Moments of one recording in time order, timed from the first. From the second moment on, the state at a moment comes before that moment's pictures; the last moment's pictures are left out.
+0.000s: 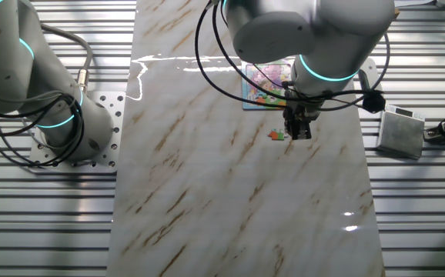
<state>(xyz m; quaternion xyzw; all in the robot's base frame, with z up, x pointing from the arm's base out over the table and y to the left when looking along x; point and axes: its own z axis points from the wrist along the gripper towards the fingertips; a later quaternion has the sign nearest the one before) 0.520 -0.010 0.040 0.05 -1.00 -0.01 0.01</state>
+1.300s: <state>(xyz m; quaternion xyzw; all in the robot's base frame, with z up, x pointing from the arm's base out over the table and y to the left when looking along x) 0.519 -0.010 0.039 0.02 -1.00 -0.01 -0.01</state>
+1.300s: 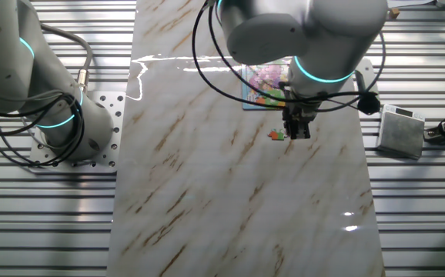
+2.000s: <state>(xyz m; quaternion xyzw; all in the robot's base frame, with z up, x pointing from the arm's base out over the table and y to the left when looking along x) 0.520 -0.011 0.034 0.01 -1.00 -0.01 0.00</state>
